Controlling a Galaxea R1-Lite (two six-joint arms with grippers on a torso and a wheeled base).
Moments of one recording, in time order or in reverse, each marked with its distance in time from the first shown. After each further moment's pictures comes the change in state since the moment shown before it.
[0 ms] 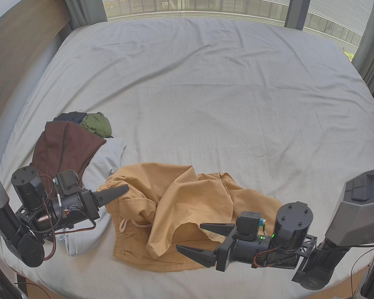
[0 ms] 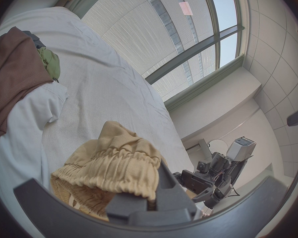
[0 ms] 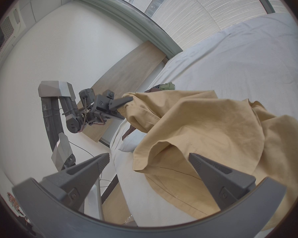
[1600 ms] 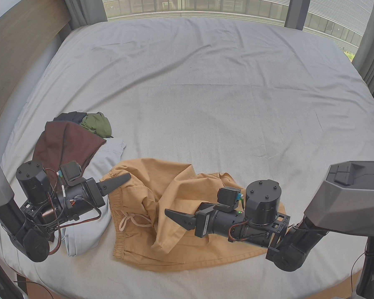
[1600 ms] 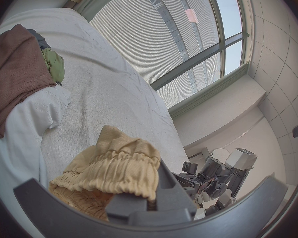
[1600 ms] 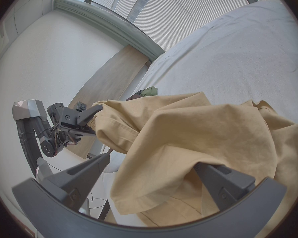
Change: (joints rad) left arm -0.023 0.030 -0.071 -0.001 0.092 -0.070; right arm -0.057 0.103 -0.326 0.221 -0.067 0.110
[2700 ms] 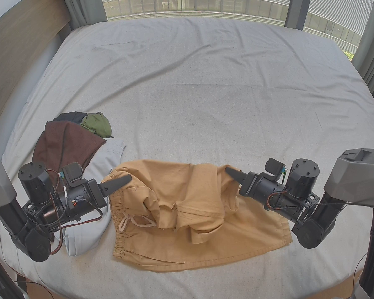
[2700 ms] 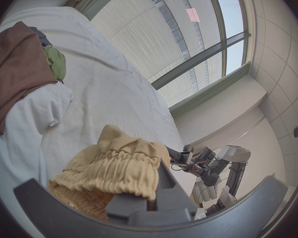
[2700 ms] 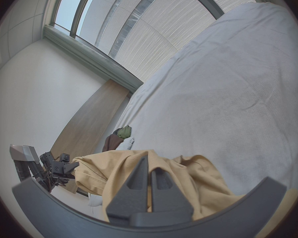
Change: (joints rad) left arm 0.001 0.019 -0.004 0.000 0.000 0.002; right arm -0.272 -0.008 0.066 -0.229 0.020 0.138
